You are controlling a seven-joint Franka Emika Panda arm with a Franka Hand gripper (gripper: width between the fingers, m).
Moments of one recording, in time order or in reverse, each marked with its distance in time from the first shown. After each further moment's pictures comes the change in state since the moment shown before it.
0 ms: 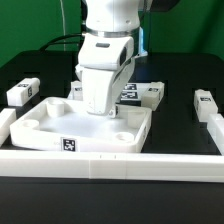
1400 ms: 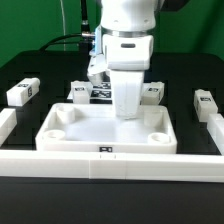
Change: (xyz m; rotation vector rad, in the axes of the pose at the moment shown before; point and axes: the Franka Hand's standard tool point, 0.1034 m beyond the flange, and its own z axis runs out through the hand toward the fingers) arm 0.036 0.003 -0.001 -0.011 -0.001 -0.254
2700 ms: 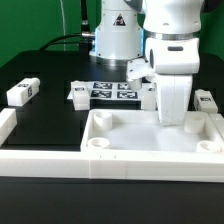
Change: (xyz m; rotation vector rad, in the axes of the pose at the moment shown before) arm 0.061 0.020 -0.002 -0.014 0.013 0.026
